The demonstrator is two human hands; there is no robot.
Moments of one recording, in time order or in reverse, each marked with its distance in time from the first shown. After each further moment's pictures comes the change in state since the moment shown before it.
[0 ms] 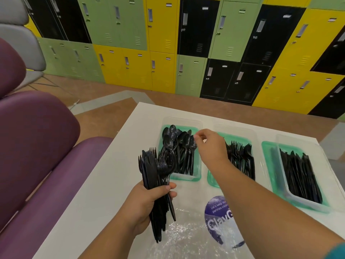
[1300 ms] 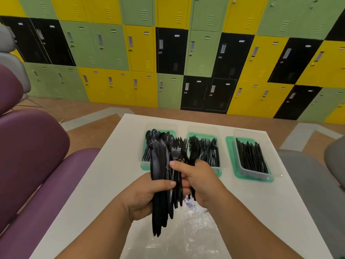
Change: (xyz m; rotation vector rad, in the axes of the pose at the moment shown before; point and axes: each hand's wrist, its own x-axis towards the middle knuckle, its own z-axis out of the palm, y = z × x) left_hand -0.109 0.020 0.040 0.018 -0.562 0.057; right_hand -0.190 -0.042 -0.089 0.954 -0.371 0.272
